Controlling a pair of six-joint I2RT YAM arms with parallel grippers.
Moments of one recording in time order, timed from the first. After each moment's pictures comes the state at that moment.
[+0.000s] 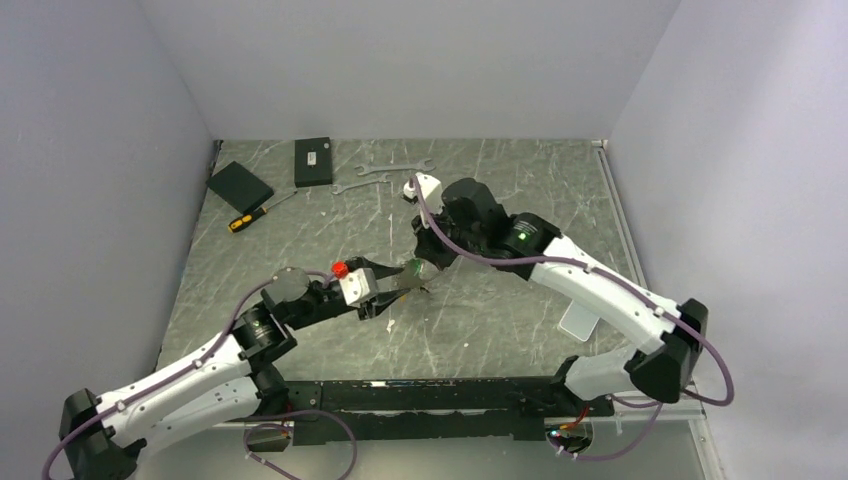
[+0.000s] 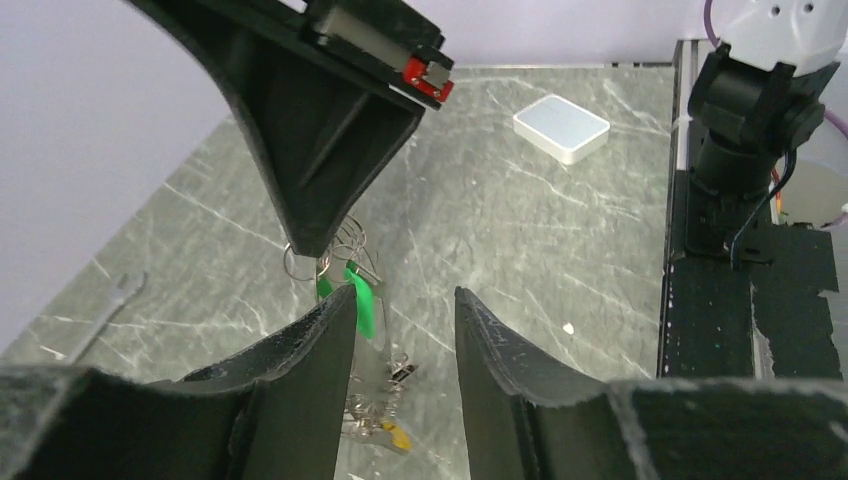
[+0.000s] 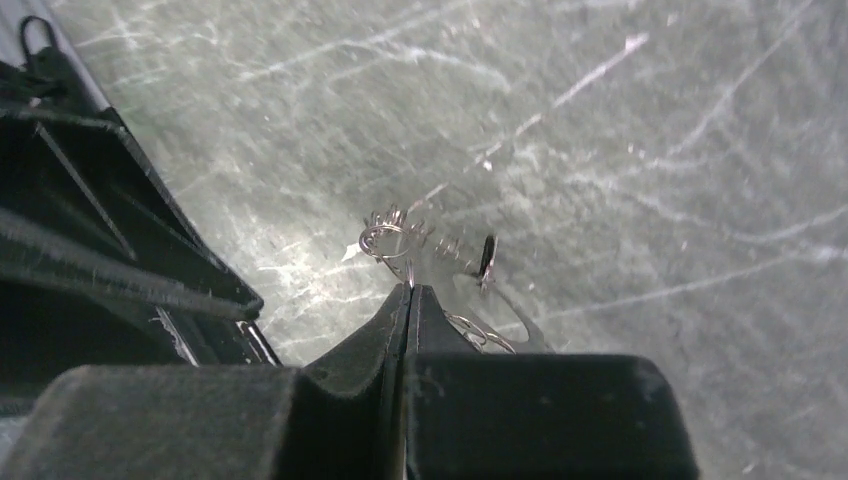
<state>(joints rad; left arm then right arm) -0.89 0.70 0.53 0.20 0.30 0.22 0.88 1.32 1.33 -0.61 -0.14 0.01</state>
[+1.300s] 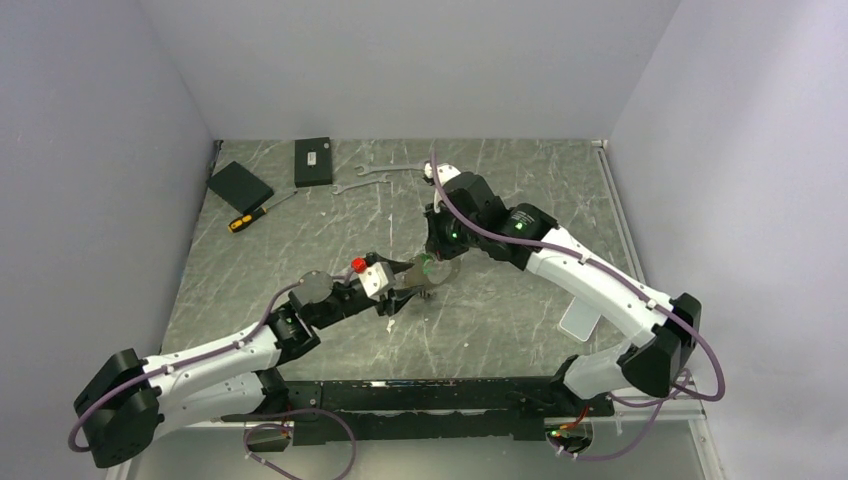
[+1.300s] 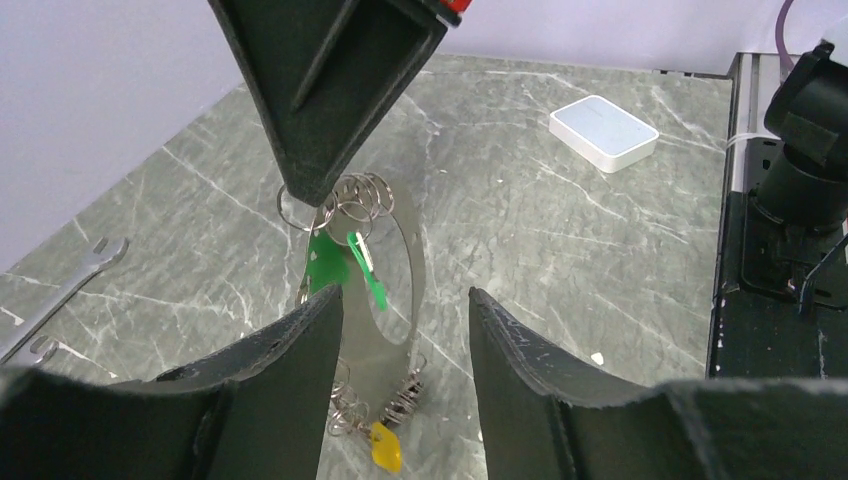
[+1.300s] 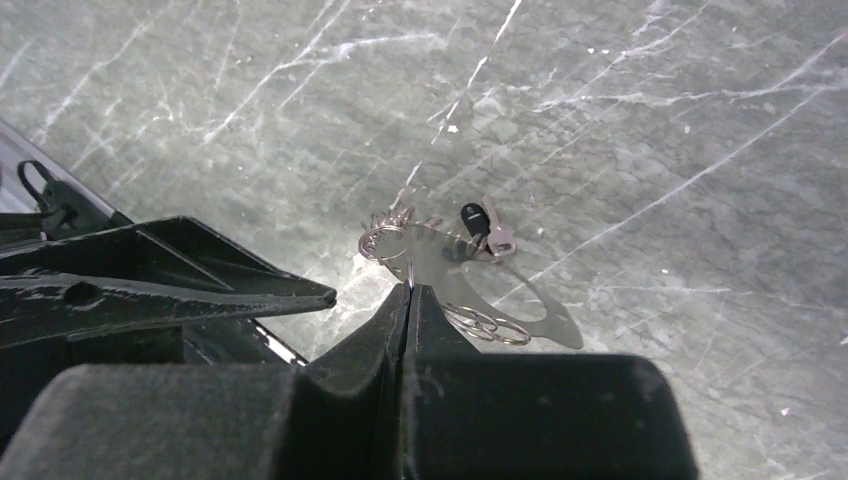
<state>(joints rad) -0.91 0.95 0.40 0.58 0.21 0.13 0.84 1.41 1.41 -0.75 0.02 0.35</state>
